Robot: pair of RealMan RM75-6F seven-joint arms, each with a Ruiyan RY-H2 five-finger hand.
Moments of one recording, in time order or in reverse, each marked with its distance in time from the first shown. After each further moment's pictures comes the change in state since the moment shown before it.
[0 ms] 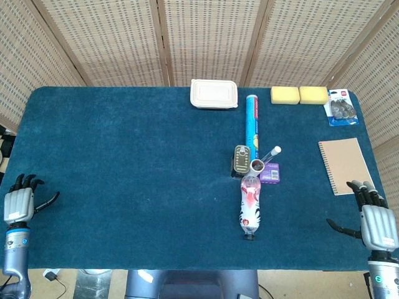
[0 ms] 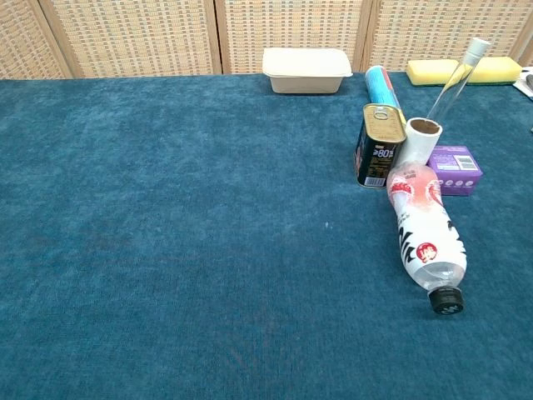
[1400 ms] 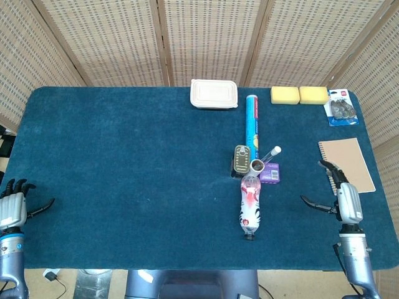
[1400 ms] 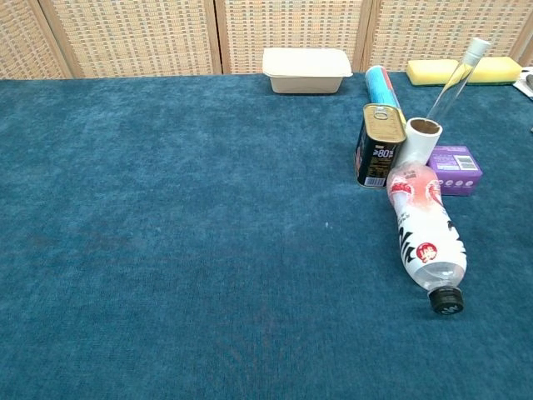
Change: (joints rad) left arm 0.035 0.001 -0.022 -0.006 -0.029 0.011 0.011; right arm 0.149 -0.238 0.089 0.289 -0.039 -0.081 0.564
